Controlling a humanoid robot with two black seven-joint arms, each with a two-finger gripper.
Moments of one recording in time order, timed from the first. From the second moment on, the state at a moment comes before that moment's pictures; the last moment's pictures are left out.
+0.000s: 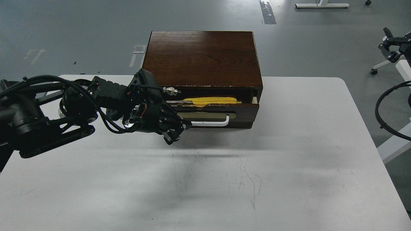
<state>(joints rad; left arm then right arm) -1.14 0.62 -0.15 -1.47 2.01 -0.49 -0.30 0.97 -0.57 0.55 0.30 0.34 0.49 0.19</state>
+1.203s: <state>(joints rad) -1.16 0.57 -0.15 -1.29 2.00 -0.49 -0.30 0.97 -0.59 0.56 0.30 0.34 0.49 0.20</state>
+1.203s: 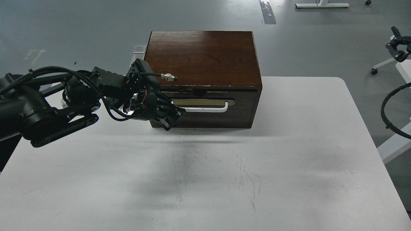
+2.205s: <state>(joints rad) -1.20 0.68 -0.42 -1.33 1.08 -0.49 -0.40 0.96 -0.62 0.56 0.30 0.34 0.49 0.25</state>
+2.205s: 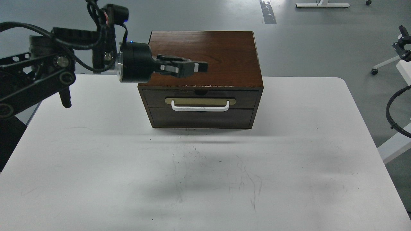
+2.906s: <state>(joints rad) -0.93 0.60 -0.58 -0.59 -0.25 -0.49 -0.38 0.94 -0.56 0.61 0.30 0.37 0.49 0.26</state>
